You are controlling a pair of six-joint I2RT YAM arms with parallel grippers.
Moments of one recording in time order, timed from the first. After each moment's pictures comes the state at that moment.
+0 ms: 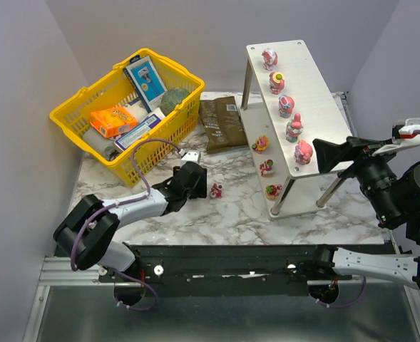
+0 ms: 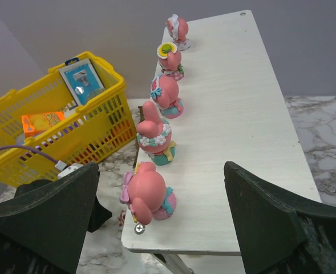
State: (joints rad) left arm -0.74 1.44 0.66 0.01 -0.33 -0.52; right arm 1.16 0.72 1.45 -0.68 0.92 0.18
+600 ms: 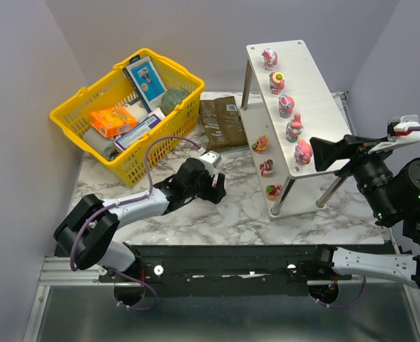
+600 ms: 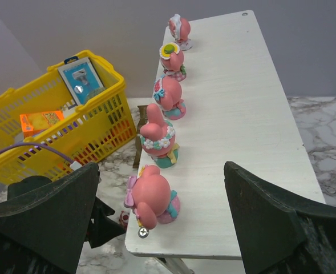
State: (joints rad) left arm -0.76 1.41 0.67 0.14 0.09 -0.30; right arm 1.16 0.75 1.47 -0.68 0.92 0.17
